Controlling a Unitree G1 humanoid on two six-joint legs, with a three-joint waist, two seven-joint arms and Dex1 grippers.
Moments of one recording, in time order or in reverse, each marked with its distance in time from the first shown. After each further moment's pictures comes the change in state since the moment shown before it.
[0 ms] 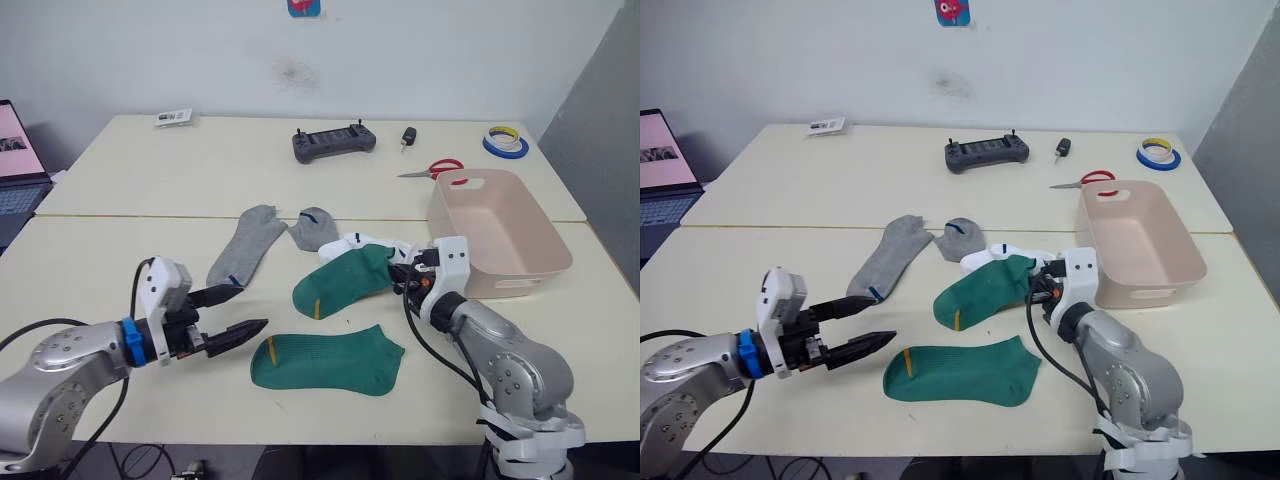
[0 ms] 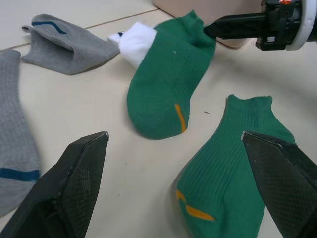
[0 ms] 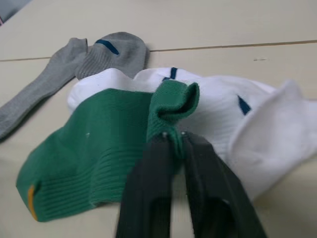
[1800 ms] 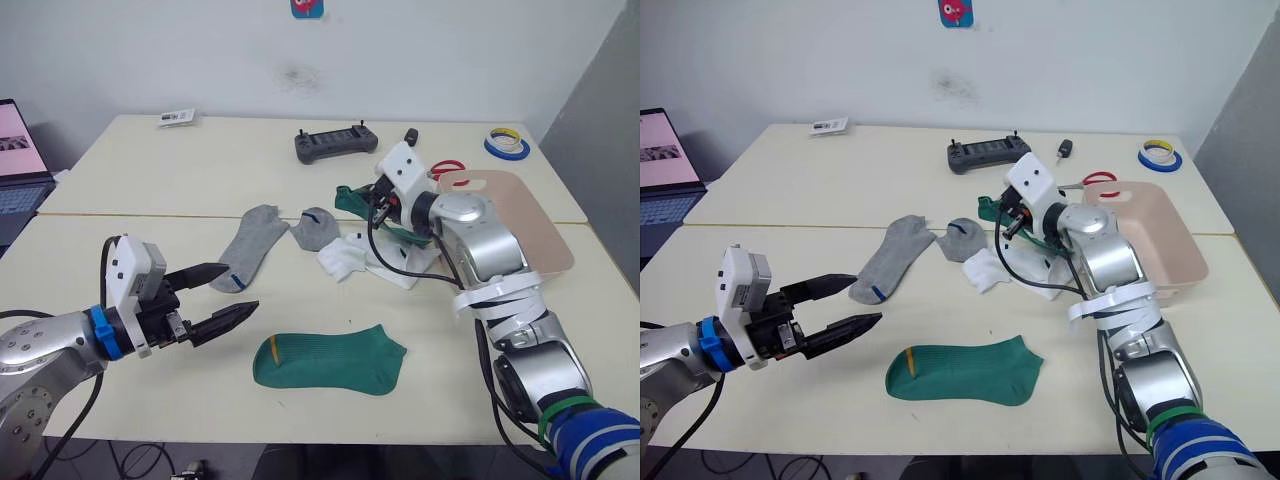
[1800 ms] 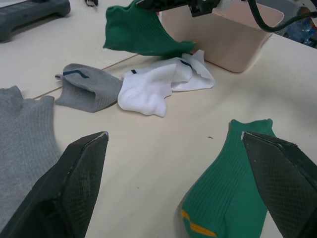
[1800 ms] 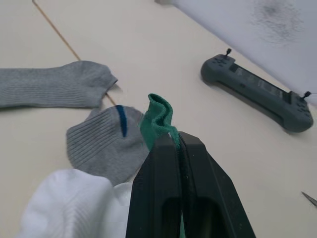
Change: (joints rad) left arm 0.029 0.060 0.200 -0.128 -0.144 0.048 0.065; right arm -0.678 -0.195 0.207 0.780 -0.401 -0.509 0.540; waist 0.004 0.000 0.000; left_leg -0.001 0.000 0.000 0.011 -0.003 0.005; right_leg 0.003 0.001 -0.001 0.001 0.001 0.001
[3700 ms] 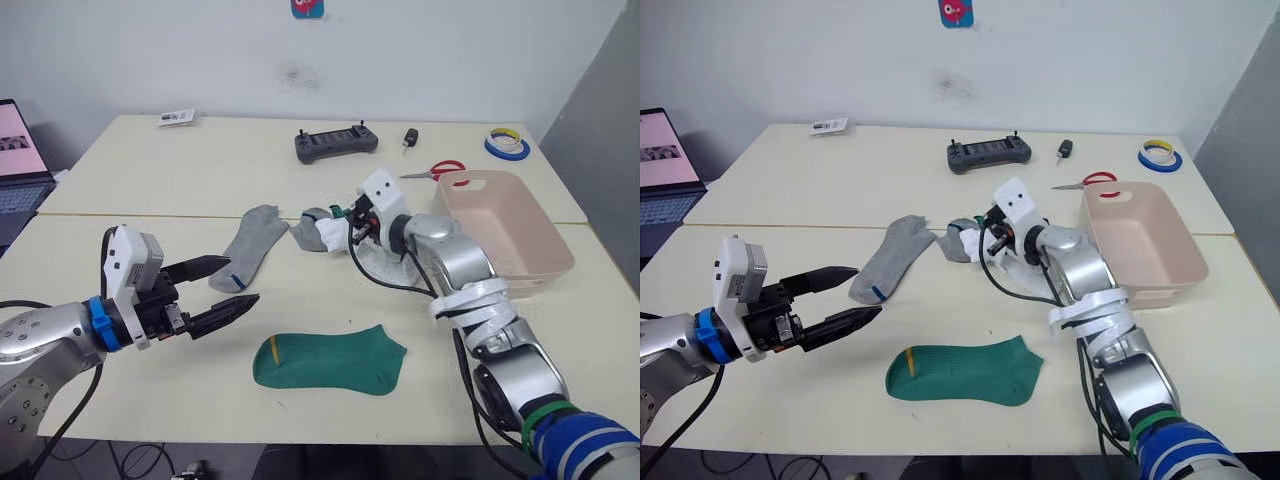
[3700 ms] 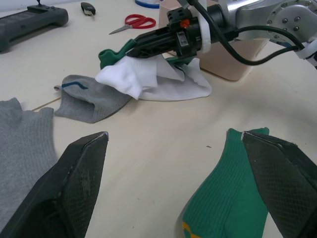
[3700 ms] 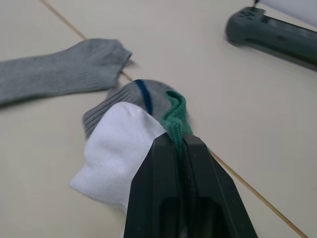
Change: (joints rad) left arm -0.029 0.023 0.000 0.015 -0.034 0.020 -0.002; right arm 0.070 0.089 0.080 0.063 0.000 0.038 -0.061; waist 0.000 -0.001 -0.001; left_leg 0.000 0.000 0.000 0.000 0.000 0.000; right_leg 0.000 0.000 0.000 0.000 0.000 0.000
